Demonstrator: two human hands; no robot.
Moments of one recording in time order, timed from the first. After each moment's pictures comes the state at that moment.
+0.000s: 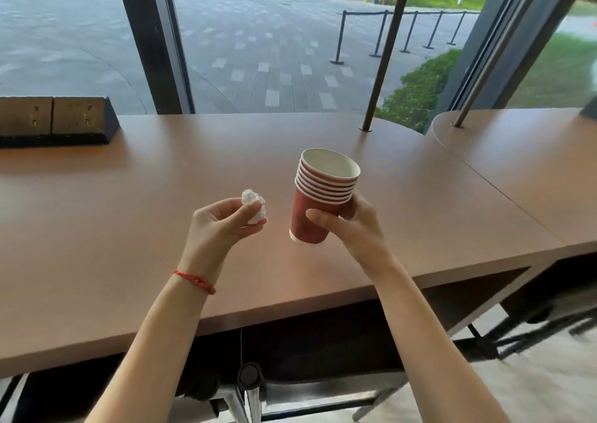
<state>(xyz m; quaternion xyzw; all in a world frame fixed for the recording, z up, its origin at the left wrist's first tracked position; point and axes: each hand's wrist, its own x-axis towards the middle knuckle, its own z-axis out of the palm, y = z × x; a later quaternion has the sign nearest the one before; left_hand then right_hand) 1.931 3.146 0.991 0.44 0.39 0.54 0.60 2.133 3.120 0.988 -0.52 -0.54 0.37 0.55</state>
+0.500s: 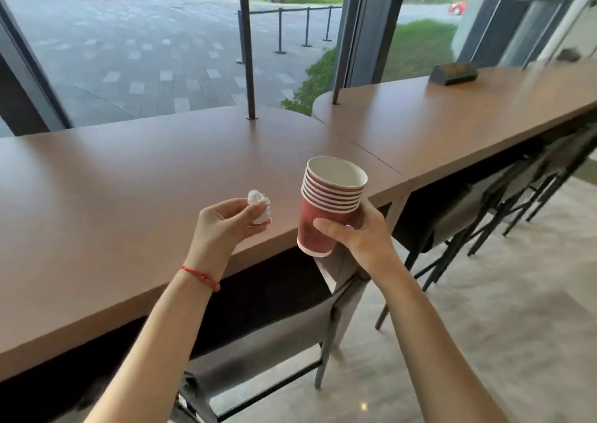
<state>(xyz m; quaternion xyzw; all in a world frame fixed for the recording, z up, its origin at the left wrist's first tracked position) 2.067 3.070 0.998 0.55 0.32 0.43 0.65 2.242 2.963 0.996 -0.57 -0.45 0.30 0.61</state>
